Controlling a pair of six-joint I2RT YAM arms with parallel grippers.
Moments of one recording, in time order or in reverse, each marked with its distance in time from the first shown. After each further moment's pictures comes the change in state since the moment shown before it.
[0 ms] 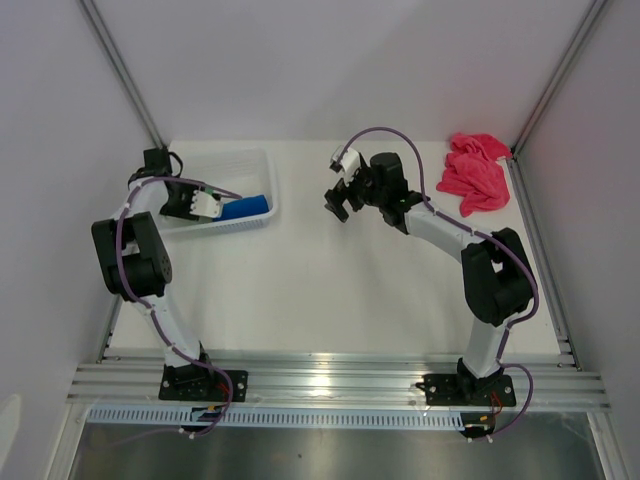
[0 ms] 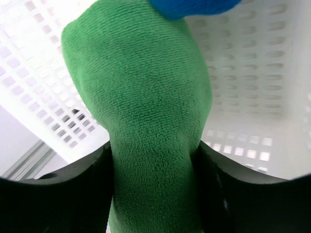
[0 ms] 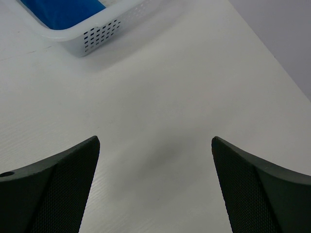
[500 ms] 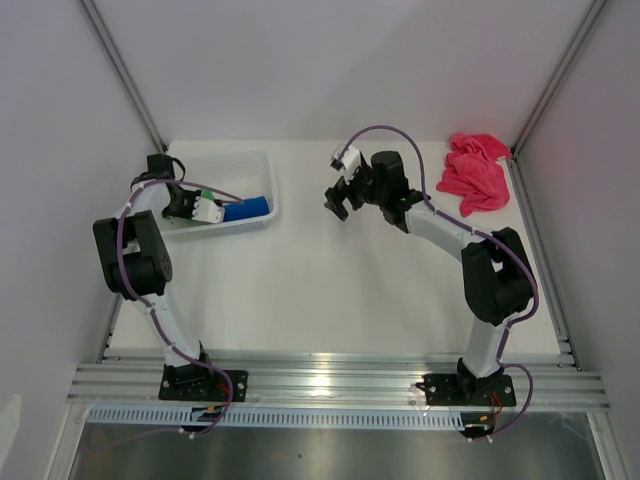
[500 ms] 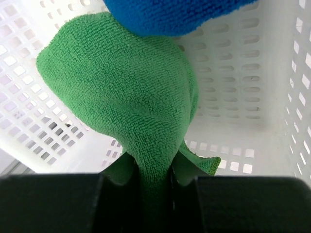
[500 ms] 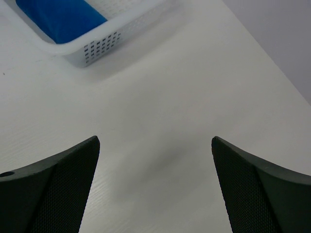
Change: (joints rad) left arm -0.003 0.011 -0.036 -0.020 -0.013 0.001; right arm -0.007 0.000 0.003 0.007 -0.017 0.010
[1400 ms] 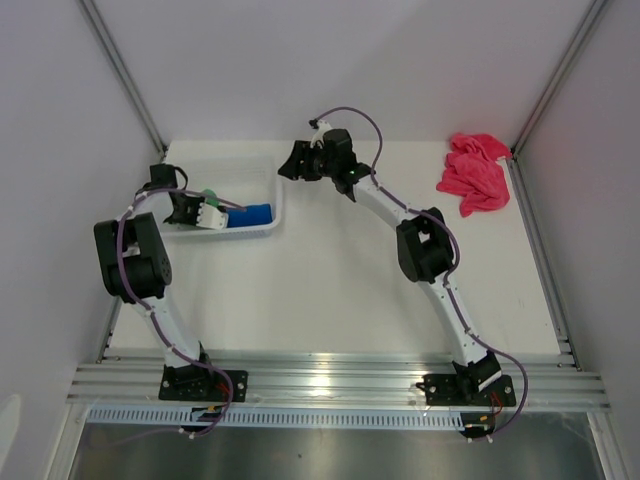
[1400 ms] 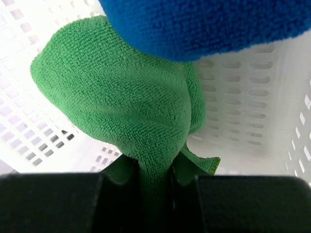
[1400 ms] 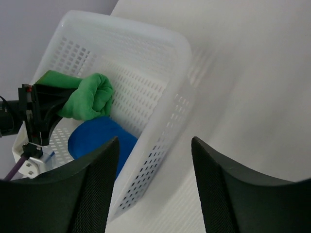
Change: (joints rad) left arm -0.001 -0.022 -0.122 0.145 0.066 -0.013; right arm 0.058 0.720 0.945 -0.143 -0.007 0.851
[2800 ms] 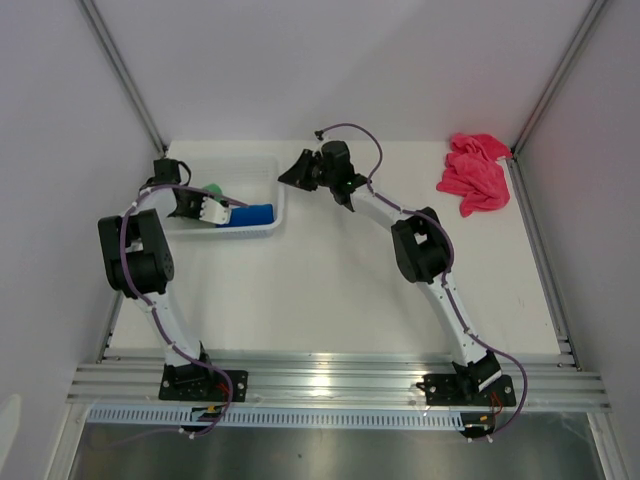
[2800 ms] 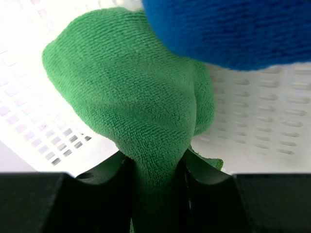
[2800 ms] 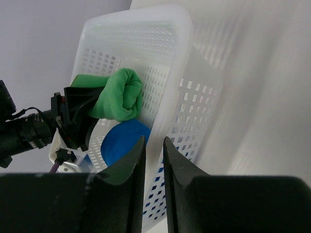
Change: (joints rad) left arm -0.021 0.037 0.048 0.043 0.024 0.012; right arm 0.006 0.018 -0.112 0.149 -0.007 0.334
